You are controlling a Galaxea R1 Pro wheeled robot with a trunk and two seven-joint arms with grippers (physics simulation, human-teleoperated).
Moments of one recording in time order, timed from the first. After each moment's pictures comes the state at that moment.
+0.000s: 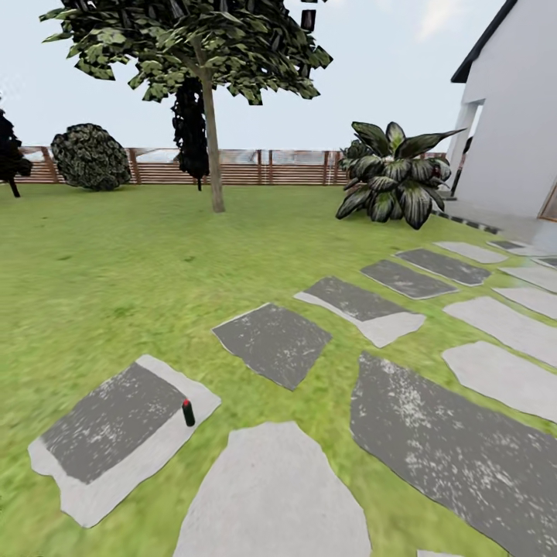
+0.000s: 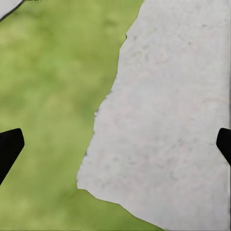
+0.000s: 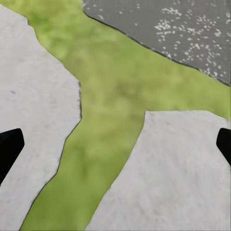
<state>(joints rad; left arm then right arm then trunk) -0.14 0.04 0.13 -0.38 0.01 -0.25 0.00 -0.03 -0.06 -0.17 -0.50 0.01 -0.43 0.00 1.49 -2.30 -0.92</state>
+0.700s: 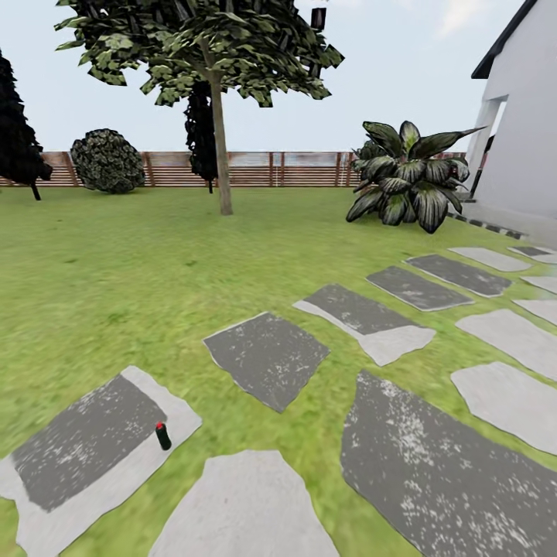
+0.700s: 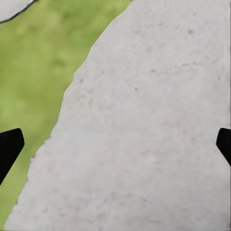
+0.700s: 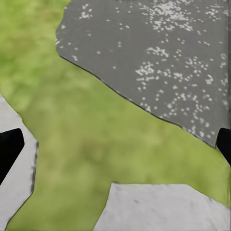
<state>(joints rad) -0.14 0.04 0.13 -0.38 0.01 -0.25 0.00 -0.03 -0.06 -0.17 -0.50 0.01 -0.43 0.00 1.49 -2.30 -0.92</state>
